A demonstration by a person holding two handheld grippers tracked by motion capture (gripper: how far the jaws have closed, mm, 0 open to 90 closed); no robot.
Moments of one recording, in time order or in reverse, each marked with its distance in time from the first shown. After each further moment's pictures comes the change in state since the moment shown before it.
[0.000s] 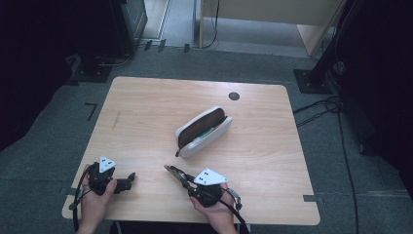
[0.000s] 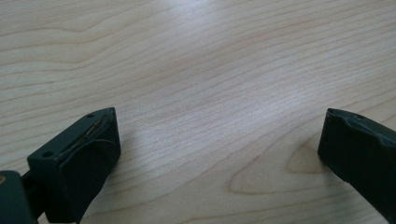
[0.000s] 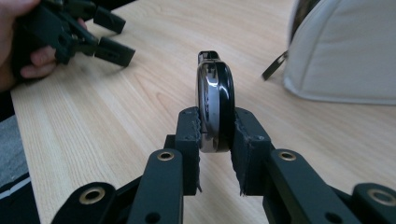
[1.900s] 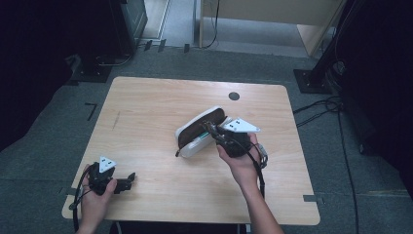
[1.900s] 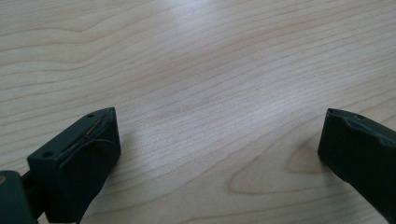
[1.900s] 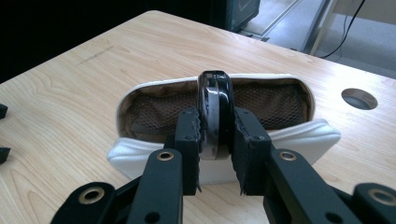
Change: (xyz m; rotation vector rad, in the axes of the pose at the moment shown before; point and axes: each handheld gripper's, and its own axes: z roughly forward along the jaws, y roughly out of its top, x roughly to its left) left arm 0.000 0.000 0.000 0.000 0.002 0.001; right arm -0.095 0.108 -0.041 -0.029 -0.252 0.040
